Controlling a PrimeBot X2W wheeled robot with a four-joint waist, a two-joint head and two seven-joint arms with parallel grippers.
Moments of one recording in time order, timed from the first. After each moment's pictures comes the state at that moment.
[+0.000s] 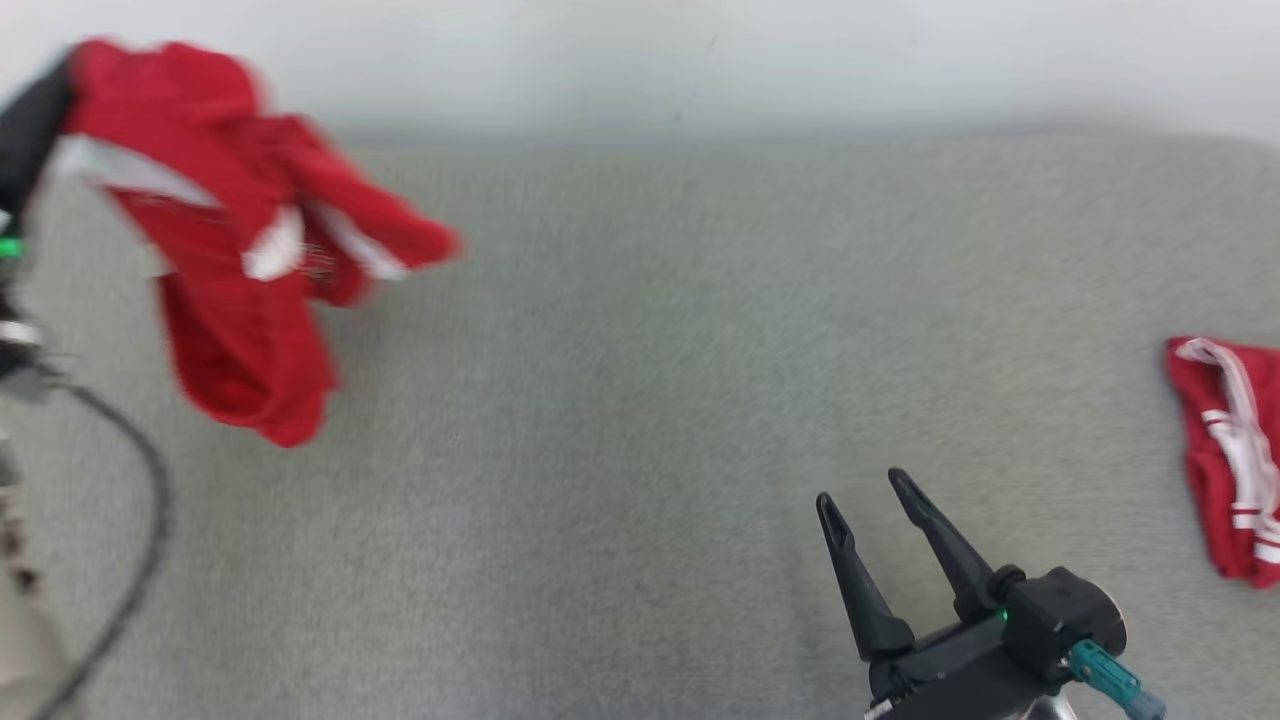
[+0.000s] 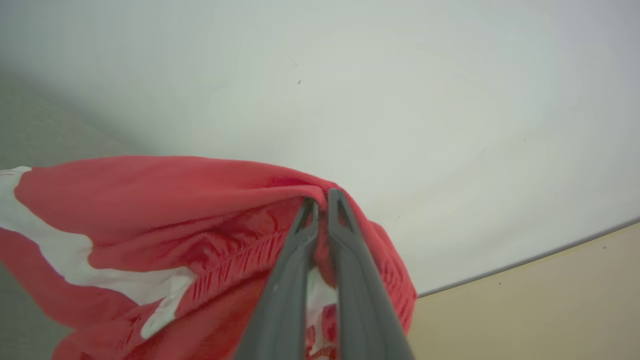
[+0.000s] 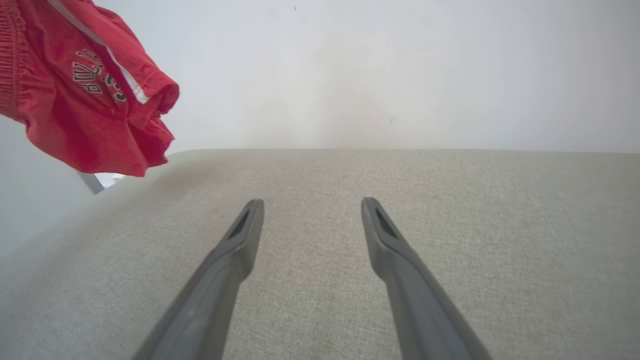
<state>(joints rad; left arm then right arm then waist) -0.76 0.24 0.27 -0.09 -1.09 0.27 0.86 -0.10 -0.15 0.30 0.08 0.26 0.13 -0.18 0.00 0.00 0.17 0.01</state>
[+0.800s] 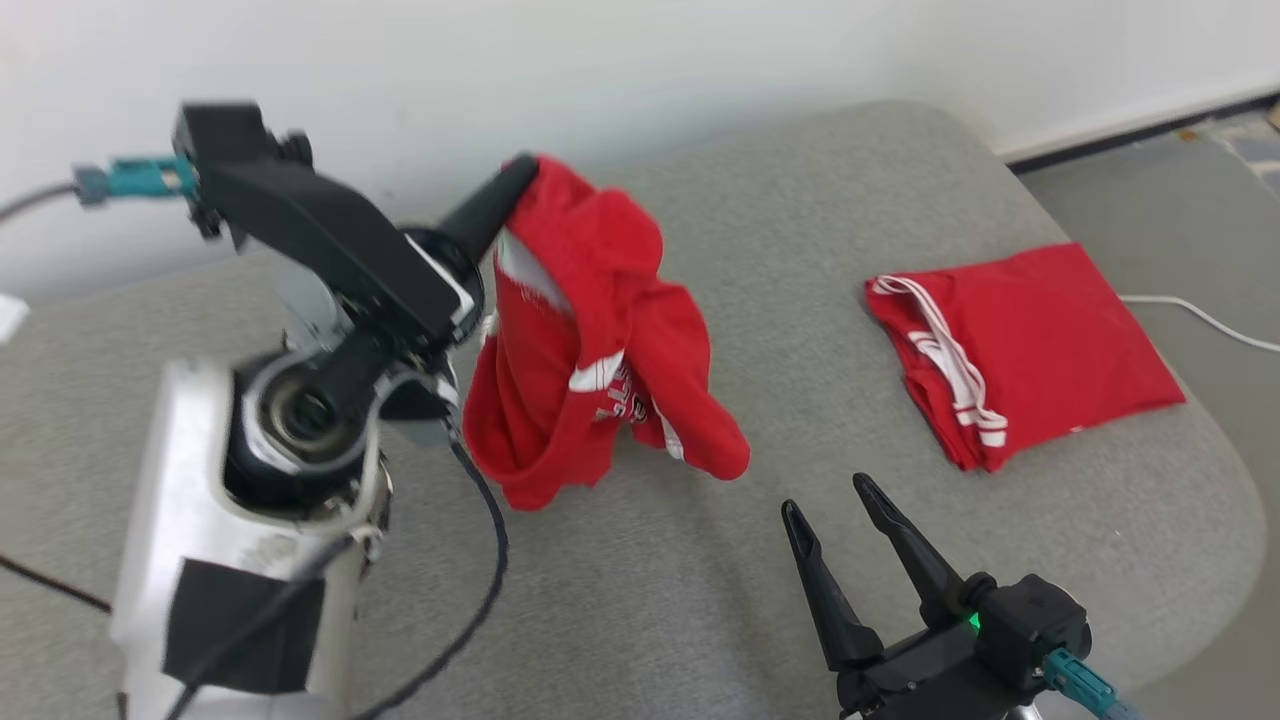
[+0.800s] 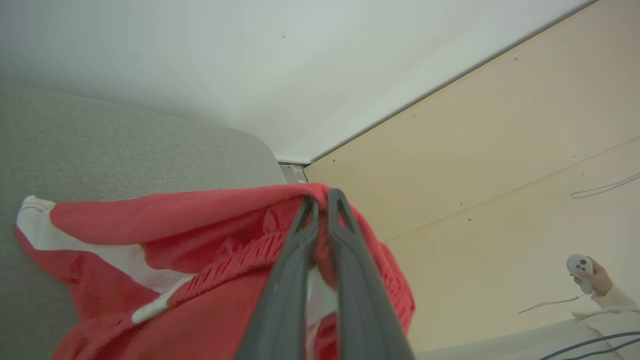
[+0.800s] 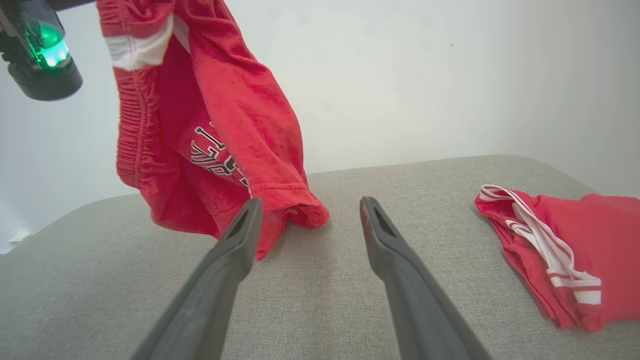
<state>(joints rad) -0.74 0.05 -0.12 0.06 -1.12 0.21 0.69 -0.08 -0.12 0.34 0.05 0.27 0.13 -0.18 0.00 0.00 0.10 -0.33</state>
